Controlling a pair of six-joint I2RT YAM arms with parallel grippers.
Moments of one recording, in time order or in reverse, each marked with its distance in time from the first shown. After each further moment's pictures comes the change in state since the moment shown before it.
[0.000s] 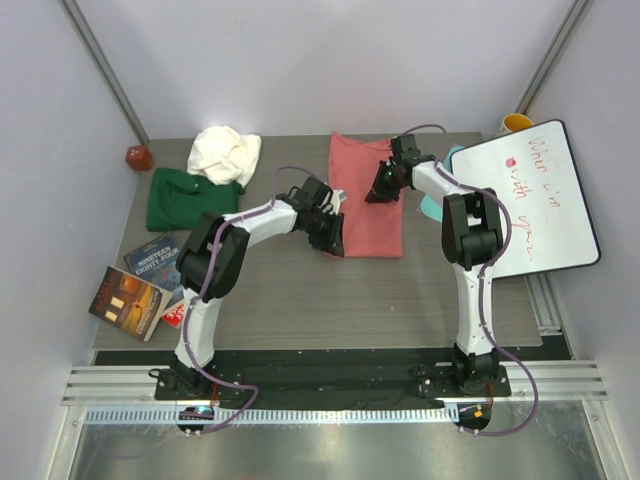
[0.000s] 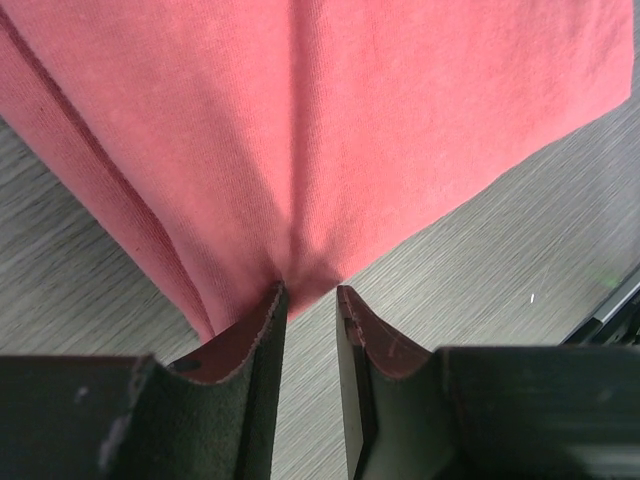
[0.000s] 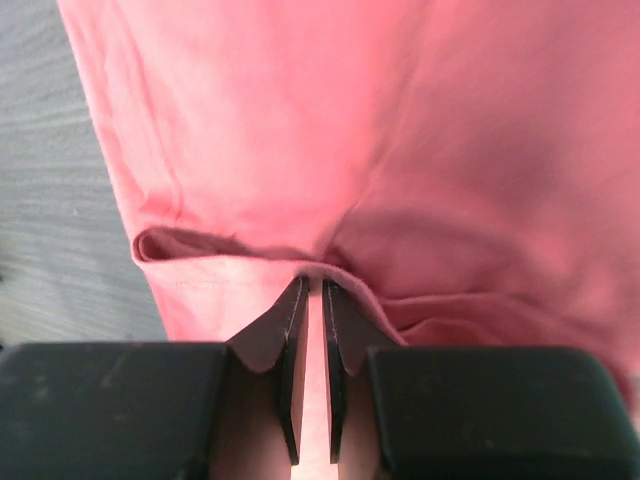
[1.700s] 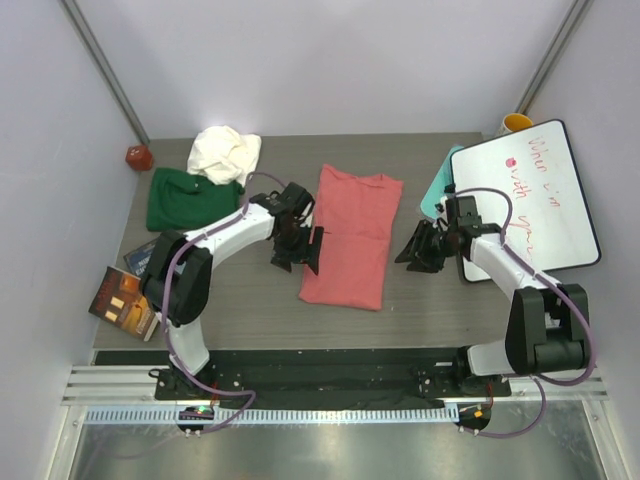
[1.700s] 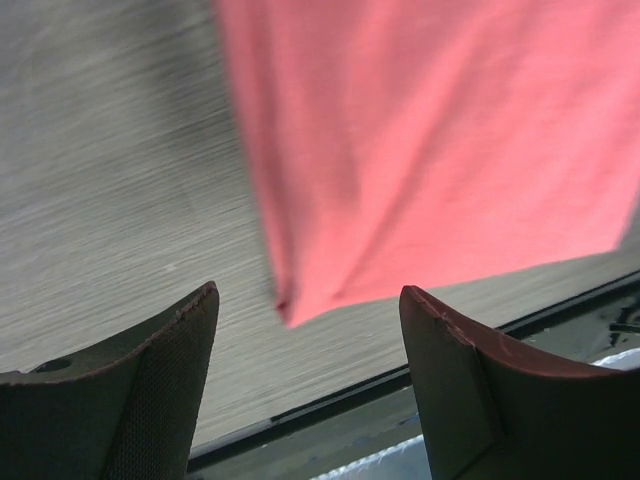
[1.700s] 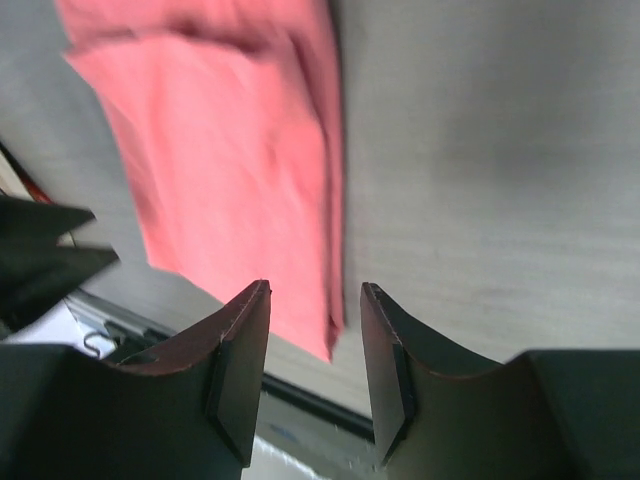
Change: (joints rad) left arm -0.005 -0.290 -0.116 -0.378 -0.233 -0.078; right arm -0.141 -0.893 -0.954 -0.006 -0.175 0.005
